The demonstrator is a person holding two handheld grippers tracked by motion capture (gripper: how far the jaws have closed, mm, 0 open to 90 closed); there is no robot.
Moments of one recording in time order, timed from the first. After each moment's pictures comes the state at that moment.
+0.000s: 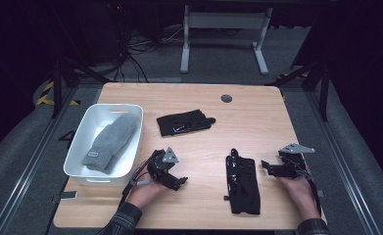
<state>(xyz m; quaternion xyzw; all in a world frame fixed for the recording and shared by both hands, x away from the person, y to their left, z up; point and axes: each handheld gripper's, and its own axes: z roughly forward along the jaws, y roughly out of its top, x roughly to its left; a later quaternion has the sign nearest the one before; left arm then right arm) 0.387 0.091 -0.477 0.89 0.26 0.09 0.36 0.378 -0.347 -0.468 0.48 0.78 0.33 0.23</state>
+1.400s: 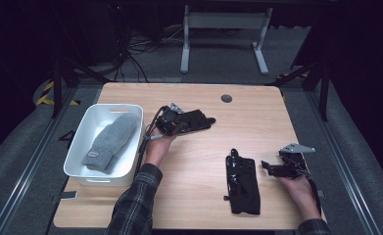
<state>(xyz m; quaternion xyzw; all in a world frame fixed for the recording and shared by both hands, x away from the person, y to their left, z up) 0.509 0.067 -0.417 0.86 0.35 0.11 0.36 0.379 -0.348 -0.468 0.48 0.78 0.33 0.23</state>
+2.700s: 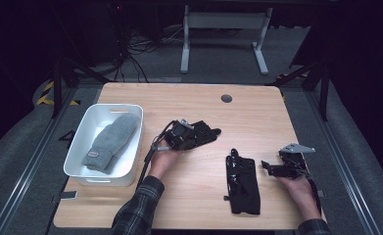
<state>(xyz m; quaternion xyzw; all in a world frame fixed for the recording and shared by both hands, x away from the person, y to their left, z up) 0.476 0.043 -0.452 0.89 0.32 0.03 0.34 0.379 -0.348 -0.468 0.48 0.78 0.33 0.23</state>
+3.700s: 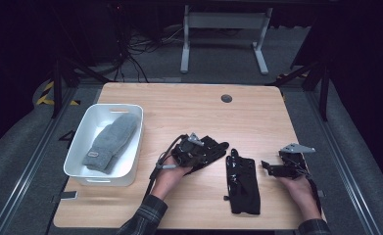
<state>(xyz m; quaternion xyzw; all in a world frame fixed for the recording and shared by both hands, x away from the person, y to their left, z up) 0.423 0.026 -0.433 0.89 0.27 0.02 0.36 0.379 -0.348 -0.468 0.48 0.78 0.33 0.23</state>
